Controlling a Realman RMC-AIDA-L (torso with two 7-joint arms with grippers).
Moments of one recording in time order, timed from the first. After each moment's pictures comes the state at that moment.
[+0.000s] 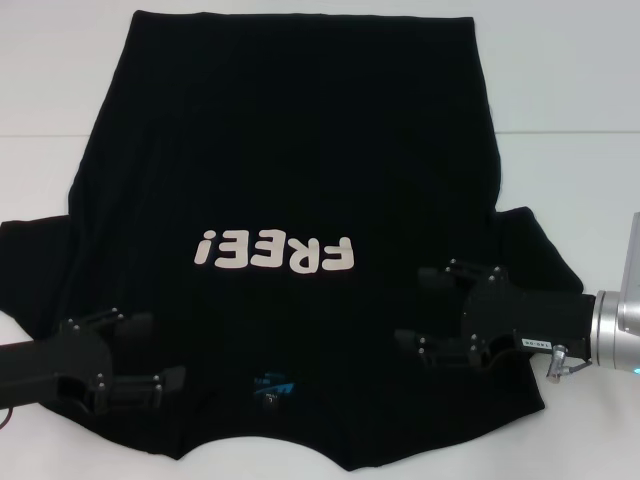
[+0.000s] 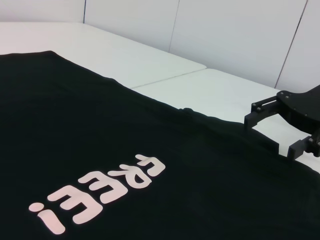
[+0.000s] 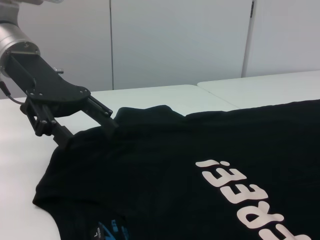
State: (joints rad) left arm -0.39 -2.04 0.53 0.65 2.15 1.57 -1.25; right arm 0.53 2.10 -0.96 -0.55 -1.82 -1.28 1.04
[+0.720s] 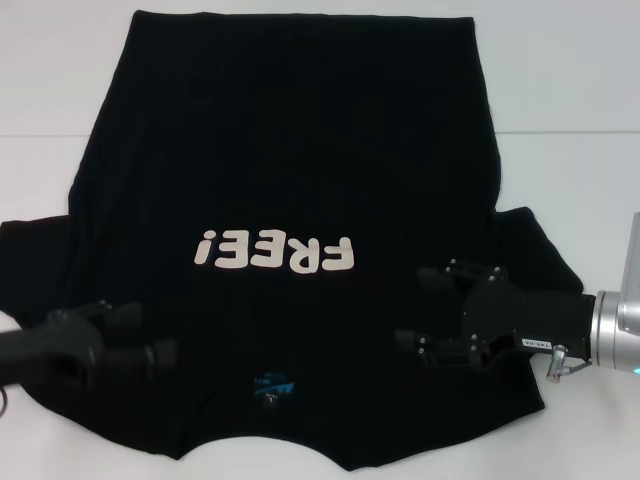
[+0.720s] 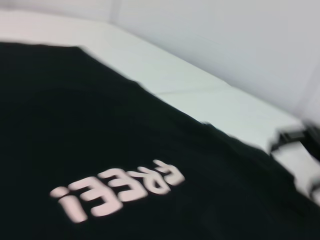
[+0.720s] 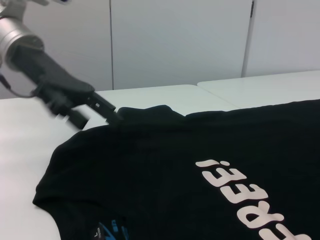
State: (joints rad) left arm -0.40 -2.02 0.49 0.65 2.14 1.57 -1.45; right arm 0.53 2.10 -0.96 -0.55 -1.82 -1.28 1.04
